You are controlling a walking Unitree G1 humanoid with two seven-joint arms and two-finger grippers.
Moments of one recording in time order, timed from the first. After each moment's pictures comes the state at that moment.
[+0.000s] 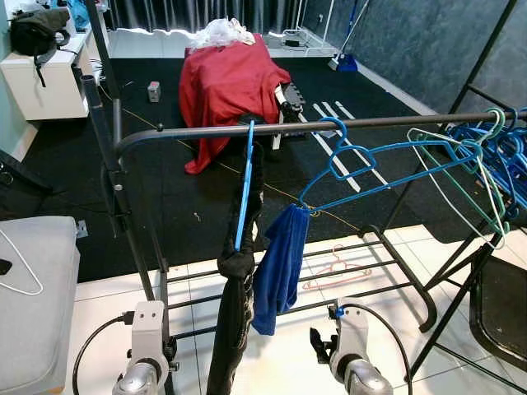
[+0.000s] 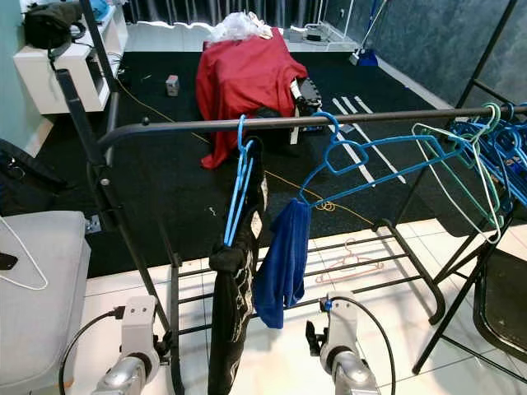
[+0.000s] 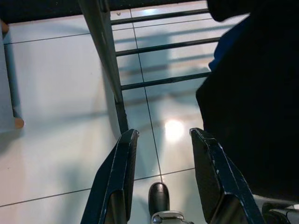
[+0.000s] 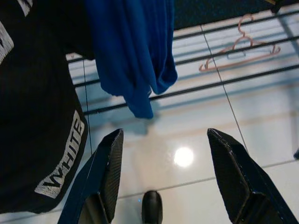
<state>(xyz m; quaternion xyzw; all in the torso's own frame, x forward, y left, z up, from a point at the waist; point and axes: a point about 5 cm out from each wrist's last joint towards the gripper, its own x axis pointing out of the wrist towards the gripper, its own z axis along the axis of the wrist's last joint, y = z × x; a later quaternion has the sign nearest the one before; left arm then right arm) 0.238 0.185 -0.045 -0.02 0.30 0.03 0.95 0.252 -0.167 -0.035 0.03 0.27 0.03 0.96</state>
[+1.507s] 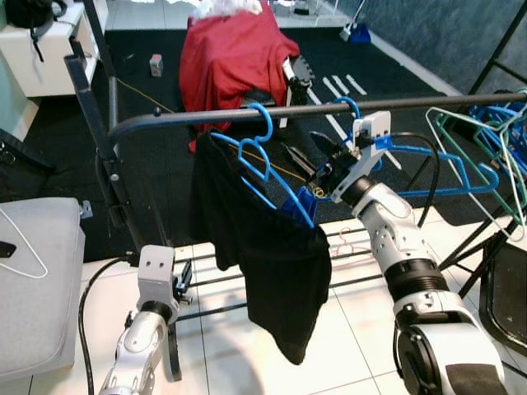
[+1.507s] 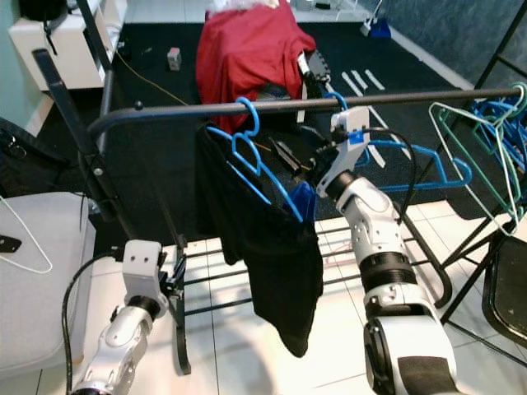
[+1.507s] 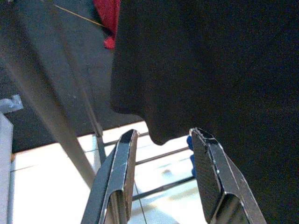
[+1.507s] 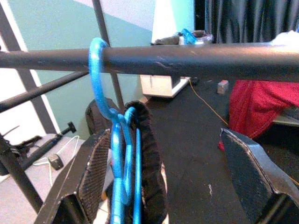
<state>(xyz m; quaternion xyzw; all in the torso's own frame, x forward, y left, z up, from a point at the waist) 0.278 0.166 0.059 0.02 0.01 -0.04 1.00 0.379 -0.143 0.229 0.06 -0.14 0.35 0.93</state>
